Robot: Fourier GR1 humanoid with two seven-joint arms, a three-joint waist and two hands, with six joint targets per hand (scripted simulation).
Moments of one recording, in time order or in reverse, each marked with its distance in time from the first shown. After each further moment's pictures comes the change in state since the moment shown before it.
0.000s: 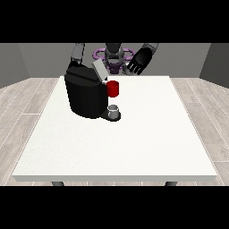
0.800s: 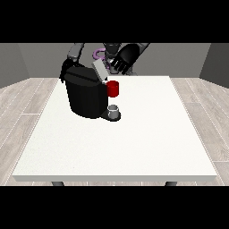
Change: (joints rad) left arm -0.234 0.086 0.127 0.063 0.029 -0.036 0.091; right arm -0.101 0.005 0.021 -0.120 -0.006 0.003 0.009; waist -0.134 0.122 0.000
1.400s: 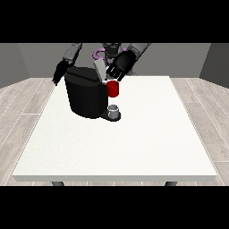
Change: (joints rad) left arm -0.068 0.025 0.012 0.034 -0.013 -0.001 -0.020; right arm -0.065 -0.040 -0.058 -0.020 -0.021 0.006 0.029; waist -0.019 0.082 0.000
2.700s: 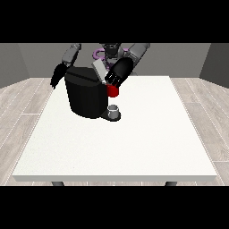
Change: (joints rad) left arm -0.035 0.002 0.002 0.042 -0.043 0.050 -0.037; right arm -0.032 -0.015 -0.033 0.022 -0.010 -0.002 -0.006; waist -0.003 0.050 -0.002
